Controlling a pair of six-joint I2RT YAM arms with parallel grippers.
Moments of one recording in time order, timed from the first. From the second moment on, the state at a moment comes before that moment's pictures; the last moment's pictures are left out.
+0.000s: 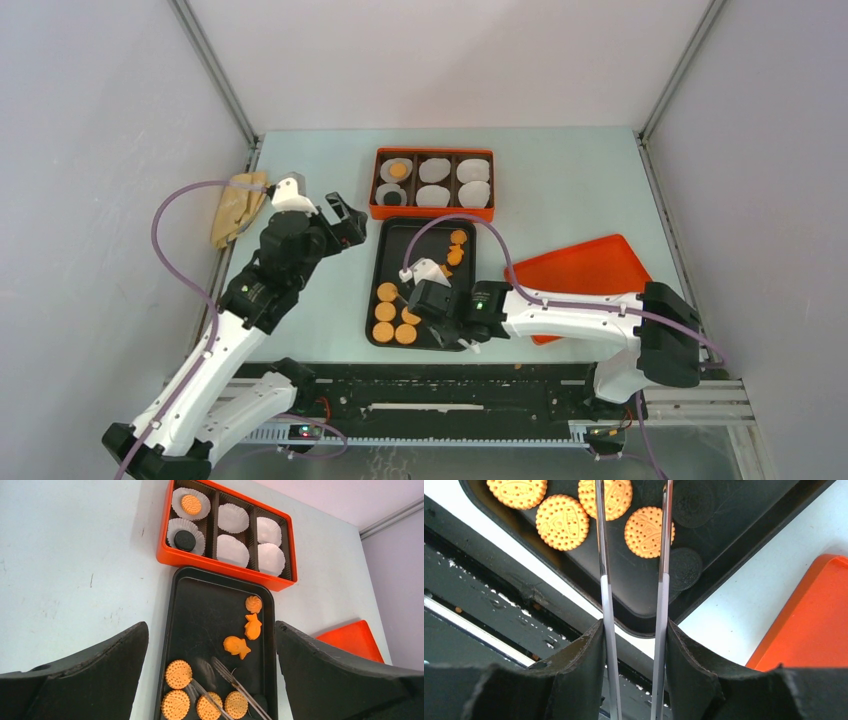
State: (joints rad) left arm -0.49 0.80 0.90 -0.44 -0.31 -0.58; right arm 1.27 1.53 1.14 -0.70 0.35 0.46
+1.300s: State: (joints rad) left arm -0.49 0.77 0.88 -0.46 -0.31 -0.60; right arm 1.16 1.67 1.21 -0.59 0.14 0.42
